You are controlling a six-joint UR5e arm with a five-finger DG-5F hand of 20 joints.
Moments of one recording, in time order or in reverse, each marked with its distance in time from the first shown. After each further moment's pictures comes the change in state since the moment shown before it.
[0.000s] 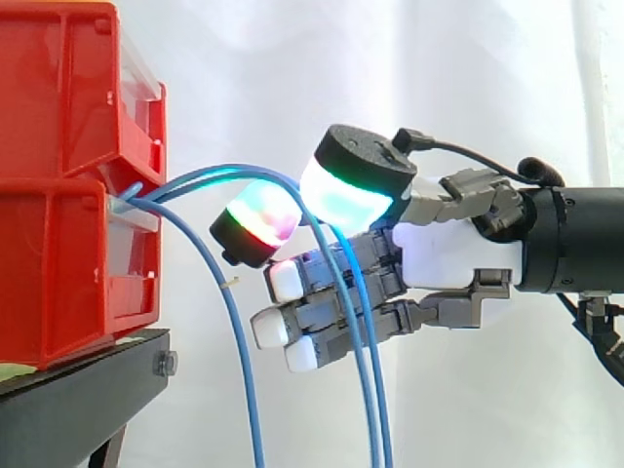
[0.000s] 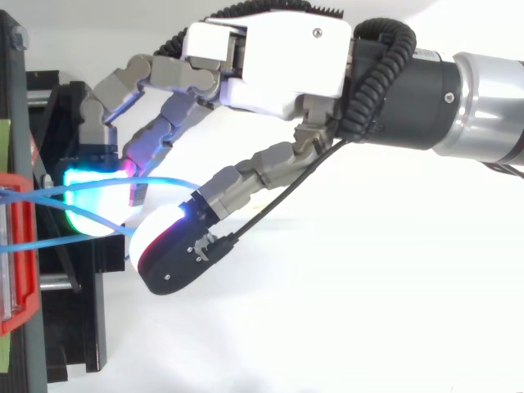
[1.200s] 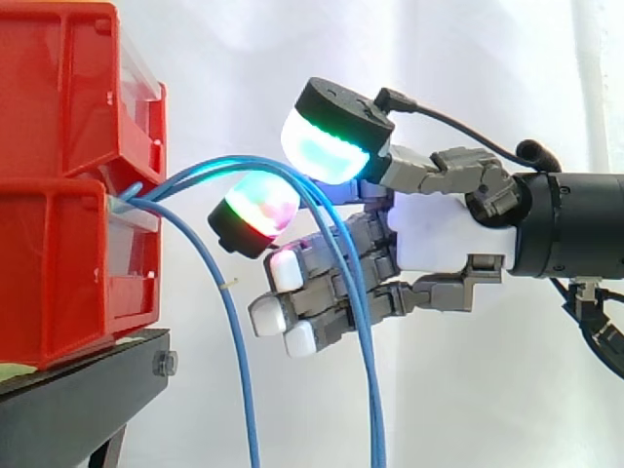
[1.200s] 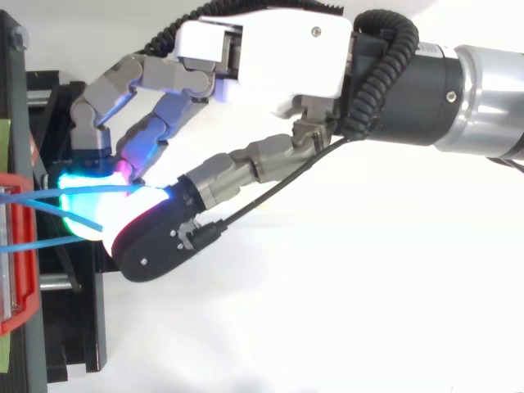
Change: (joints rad) arm -0.006 0.000 0.020 0.000 -0.024 -0.092
